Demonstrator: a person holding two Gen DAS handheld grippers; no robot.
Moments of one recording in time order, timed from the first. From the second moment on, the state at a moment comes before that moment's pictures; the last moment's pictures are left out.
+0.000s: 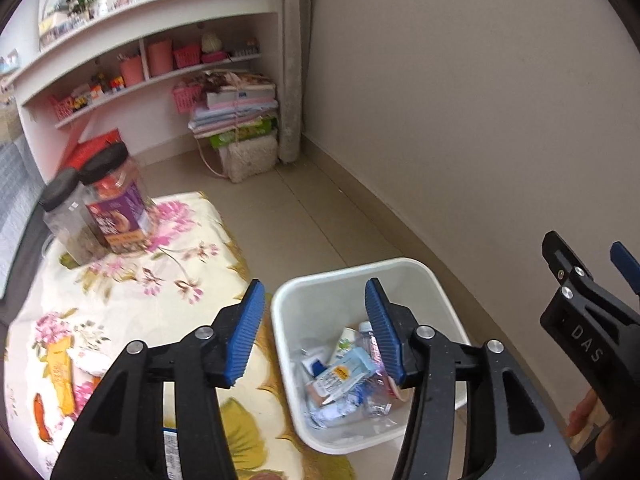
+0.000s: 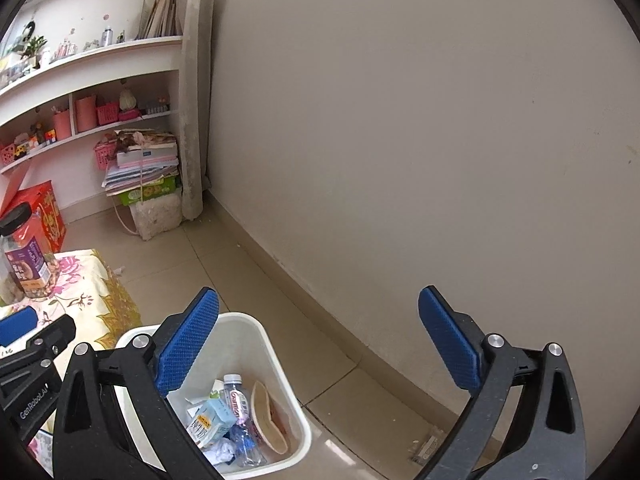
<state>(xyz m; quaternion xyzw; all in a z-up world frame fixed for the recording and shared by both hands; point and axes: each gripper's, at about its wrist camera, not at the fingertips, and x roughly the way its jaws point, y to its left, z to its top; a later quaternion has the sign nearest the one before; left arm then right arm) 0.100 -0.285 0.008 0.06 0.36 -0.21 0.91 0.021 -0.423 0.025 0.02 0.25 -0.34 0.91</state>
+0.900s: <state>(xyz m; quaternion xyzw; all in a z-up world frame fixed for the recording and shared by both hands) 0.154 -0.117 -0.010 0.06 0.35 0.00 0.93 0.097 -0.277 0.006 0.00 0.27 -0.23 0.93</state>
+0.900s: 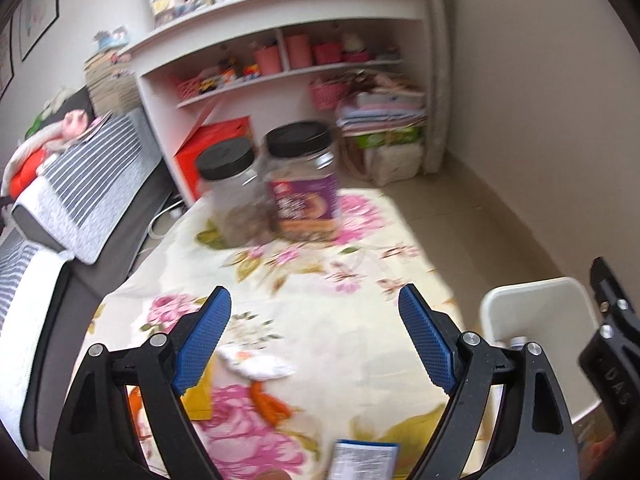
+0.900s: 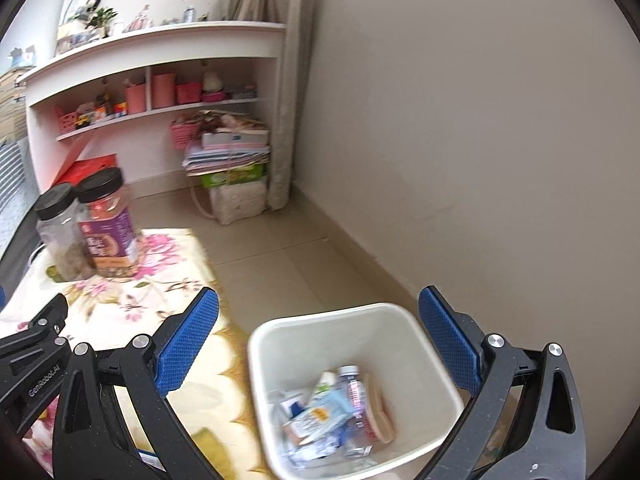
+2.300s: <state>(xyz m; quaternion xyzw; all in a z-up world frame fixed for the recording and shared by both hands) 0.210 0.079 -0.147 0.01 0.57 -0.02 0.82 0.199 -0.067 -0.115 -0.15 0.44 0.16 0.87</state>
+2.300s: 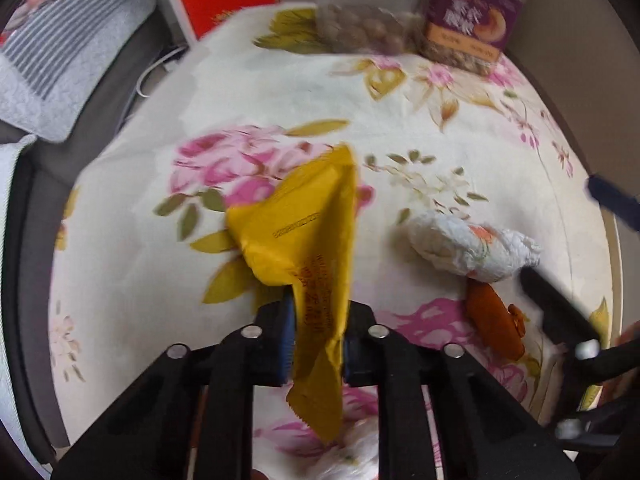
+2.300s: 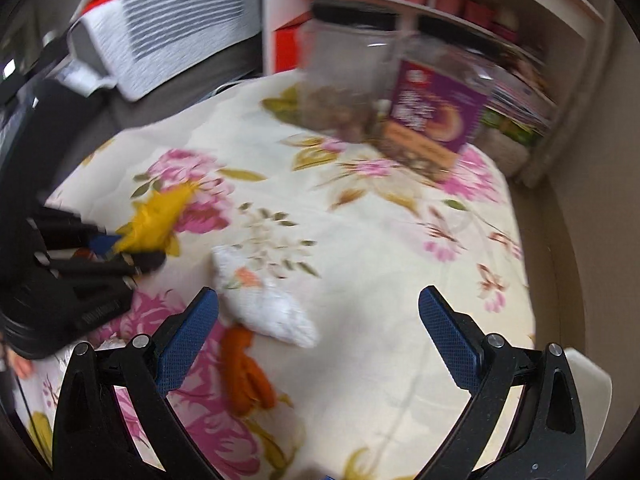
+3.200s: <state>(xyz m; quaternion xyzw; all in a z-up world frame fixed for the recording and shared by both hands) 0.178 0.106 -0.081 -0.02 0.47 0.03 0.88 0.210 -0.037 -0.097 -0.10 0.43 0.18 0.88</state>
